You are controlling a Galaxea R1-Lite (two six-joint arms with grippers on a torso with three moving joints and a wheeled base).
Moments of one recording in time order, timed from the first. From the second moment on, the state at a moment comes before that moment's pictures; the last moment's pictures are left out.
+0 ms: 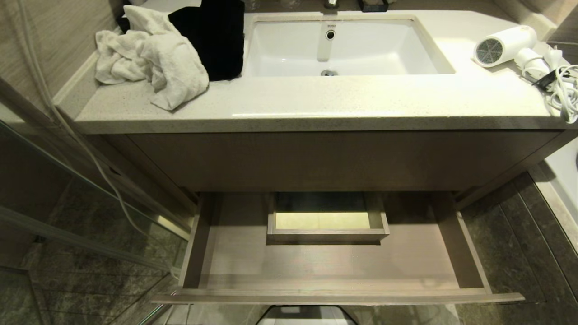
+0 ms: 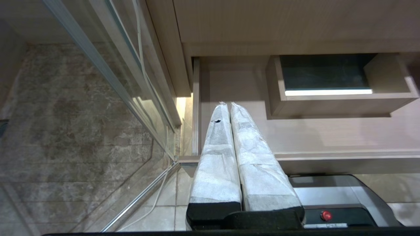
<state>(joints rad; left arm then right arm) 0.00 0.00 0.00 0.00 0.00 0.00 -0.74 0.96 -0.92 0.53 0.48 -0.79</state>
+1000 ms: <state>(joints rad) 0.00 0.00 0.00 0.00 0.00 0.00 -0.75 0.95 -0.91 0.52 0.48 -0.79</state>
